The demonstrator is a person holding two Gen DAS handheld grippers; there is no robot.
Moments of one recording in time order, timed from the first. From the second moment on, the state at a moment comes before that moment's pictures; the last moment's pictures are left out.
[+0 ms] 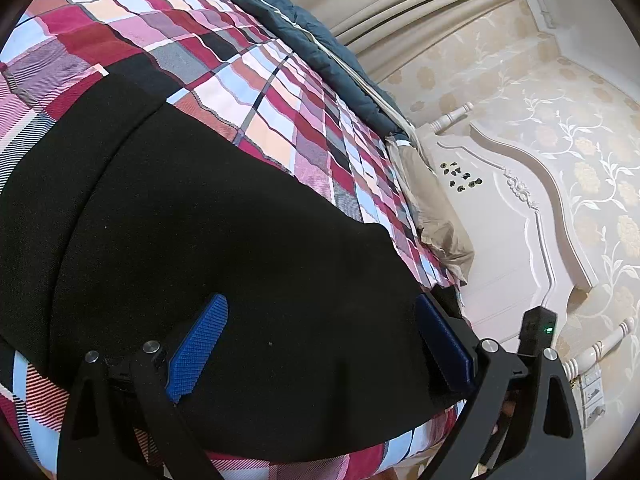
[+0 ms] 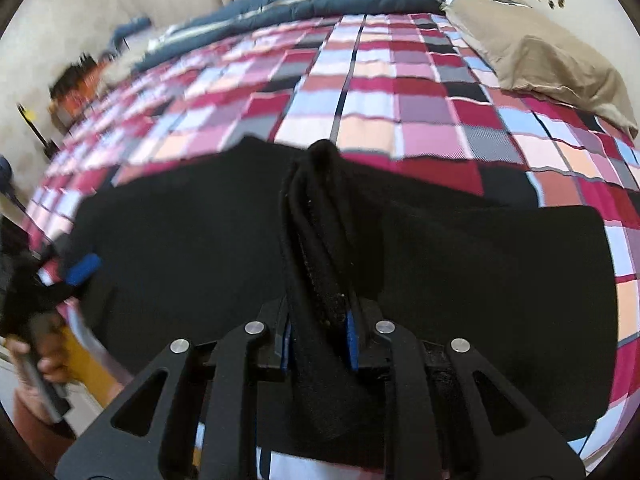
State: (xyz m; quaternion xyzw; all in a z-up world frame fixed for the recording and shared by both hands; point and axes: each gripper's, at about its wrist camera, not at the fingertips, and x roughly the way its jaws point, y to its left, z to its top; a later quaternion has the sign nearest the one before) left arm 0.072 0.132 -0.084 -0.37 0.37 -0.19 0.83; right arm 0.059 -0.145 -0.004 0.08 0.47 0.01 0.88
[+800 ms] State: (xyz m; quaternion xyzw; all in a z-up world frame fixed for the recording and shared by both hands) left arm 0.068 0.131 -0.083 -0.36 0.36 -0.19 0.84; right arm 0.062 -0.099 -0.018 0.01 0.47 -0.02 0.88
